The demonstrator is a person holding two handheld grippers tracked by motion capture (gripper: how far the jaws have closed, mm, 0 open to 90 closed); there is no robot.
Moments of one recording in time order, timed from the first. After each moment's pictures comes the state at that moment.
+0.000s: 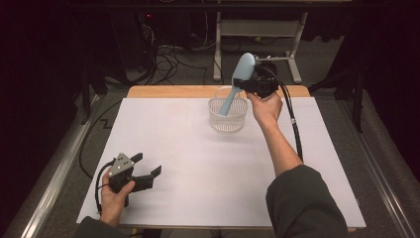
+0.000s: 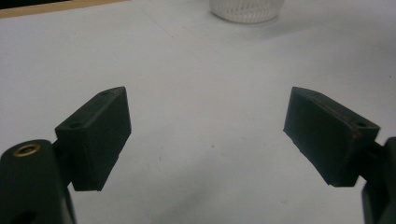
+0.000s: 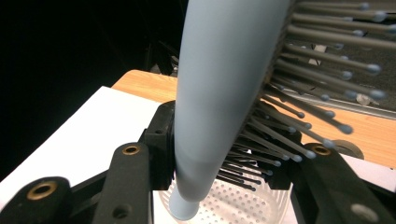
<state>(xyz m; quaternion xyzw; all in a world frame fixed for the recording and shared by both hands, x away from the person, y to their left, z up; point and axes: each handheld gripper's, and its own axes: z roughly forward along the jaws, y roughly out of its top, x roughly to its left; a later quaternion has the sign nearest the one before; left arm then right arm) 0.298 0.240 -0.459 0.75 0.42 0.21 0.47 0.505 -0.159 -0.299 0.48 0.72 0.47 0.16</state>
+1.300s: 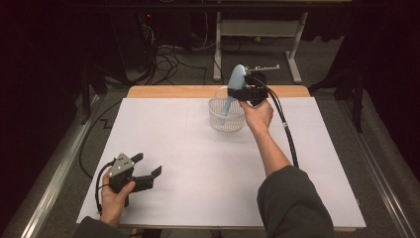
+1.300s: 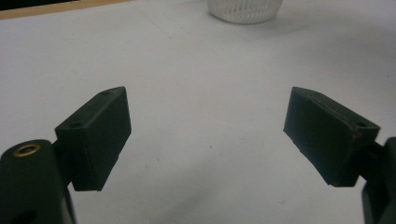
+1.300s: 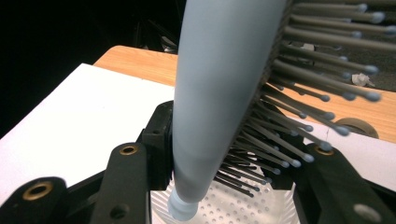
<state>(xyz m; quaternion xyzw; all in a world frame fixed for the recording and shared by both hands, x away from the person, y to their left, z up) 0.297 0.239 -0.459 0.75 0.42 0.21 0.47 0.516 -0.143 -0.337 0.49 0.74 0.44 0.16</state>
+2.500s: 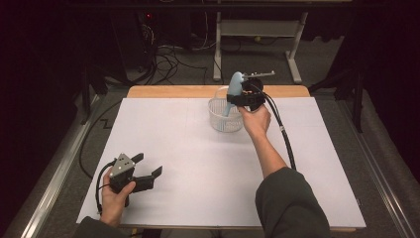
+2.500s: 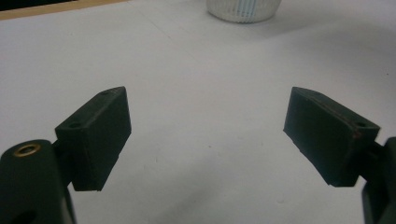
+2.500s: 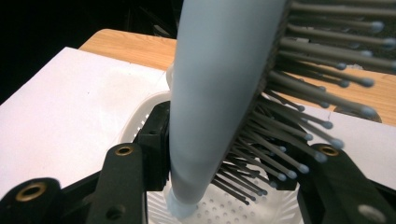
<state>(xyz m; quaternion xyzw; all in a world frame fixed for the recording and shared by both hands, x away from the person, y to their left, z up) 0.297 0.238 -0.459 0.75 0.41 0.21 0.47 0.519 -0.139 -0.359 0.50 0.74 0.42 0.16</state>
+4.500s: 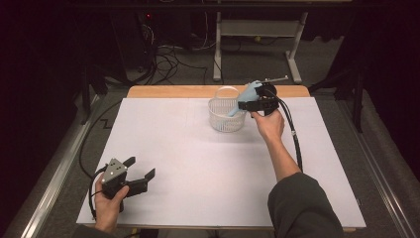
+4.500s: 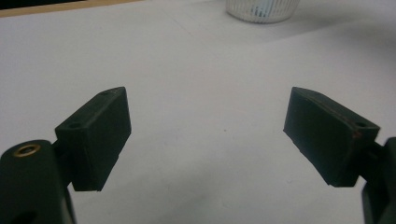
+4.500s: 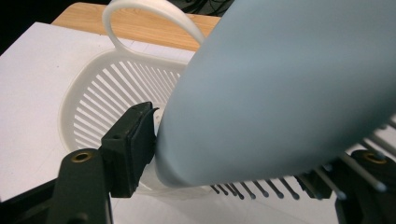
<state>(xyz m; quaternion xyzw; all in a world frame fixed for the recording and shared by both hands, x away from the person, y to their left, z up) 0.282 0.250 -0.460 0.74 0.44 0.22 0.46 0.518 -0.181 -0.375 0.52 0.75 0.38 0.14</state>
